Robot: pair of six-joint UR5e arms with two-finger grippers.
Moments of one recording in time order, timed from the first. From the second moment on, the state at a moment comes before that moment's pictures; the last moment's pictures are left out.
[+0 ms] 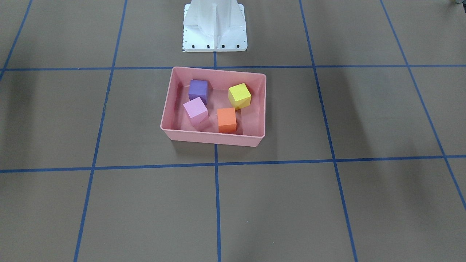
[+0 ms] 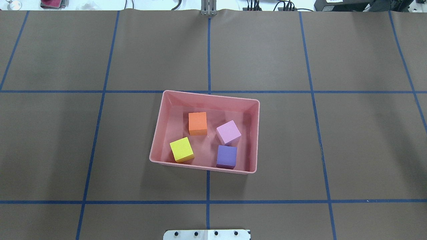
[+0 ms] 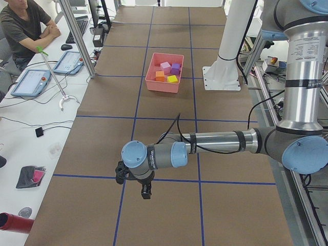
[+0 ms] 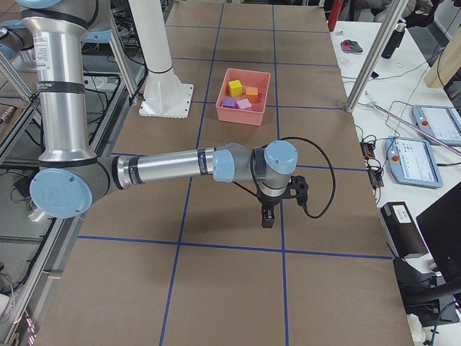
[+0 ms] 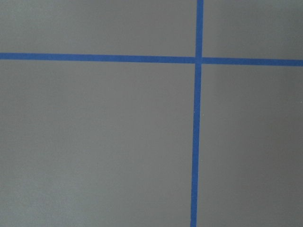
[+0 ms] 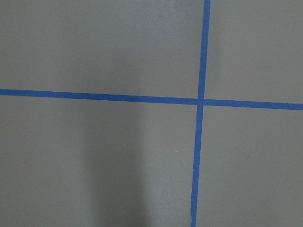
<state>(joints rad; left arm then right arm) -1.60 -1.55 -1.48 -1.56 -2.38 0.08 1.50 -1.54 1.71 -1.69 2.37 0.04</state>
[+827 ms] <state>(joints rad) -1.60 -1.60 -1.37 -1.76 -2.39 0.04 1.50 -1.54 1.69 -1.69 2.37 0.04</state>
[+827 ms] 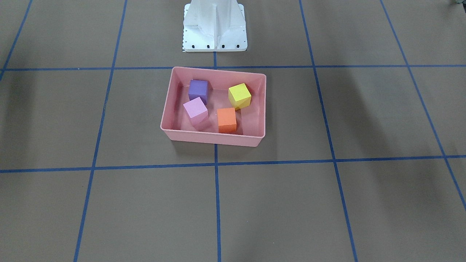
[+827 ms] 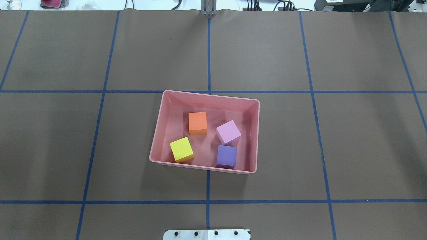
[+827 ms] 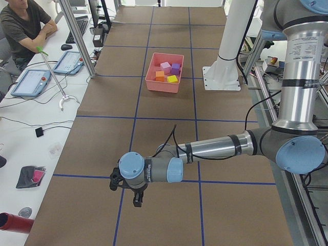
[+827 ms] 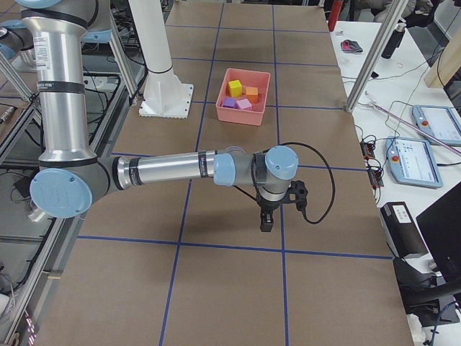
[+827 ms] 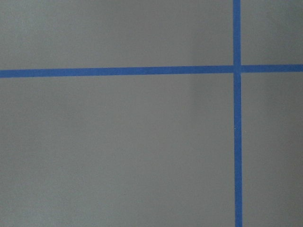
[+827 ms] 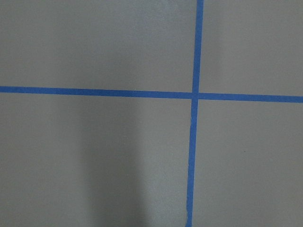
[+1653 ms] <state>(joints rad) -1.60 -1.65 -1.50 -1.59 -2.39 -0.07 1.49 -1.54 1.69 -1.69 2.37 0.04</state>
